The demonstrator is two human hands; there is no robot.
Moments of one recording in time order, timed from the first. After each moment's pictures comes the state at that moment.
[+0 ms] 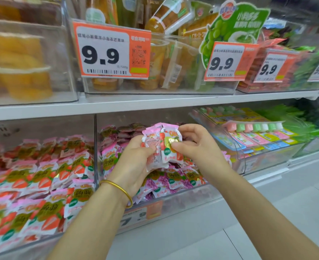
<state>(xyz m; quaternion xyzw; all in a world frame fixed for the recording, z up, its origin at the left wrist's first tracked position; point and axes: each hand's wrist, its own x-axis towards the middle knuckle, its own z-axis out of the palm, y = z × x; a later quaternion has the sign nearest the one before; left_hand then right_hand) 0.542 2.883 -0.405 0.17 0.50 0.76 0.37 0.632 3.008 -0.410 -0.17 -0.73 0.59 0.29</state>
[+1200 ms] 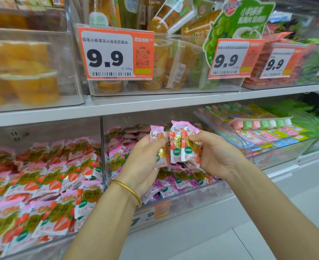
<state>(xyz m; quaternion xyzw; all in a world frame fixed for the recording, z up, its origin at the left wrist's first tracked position) 0.546 2.884 -0.402 0.19 0.51 0.75 0.37 0.632 3.016 -0.401 -0.22 -0.52 0.81 0.17</state>
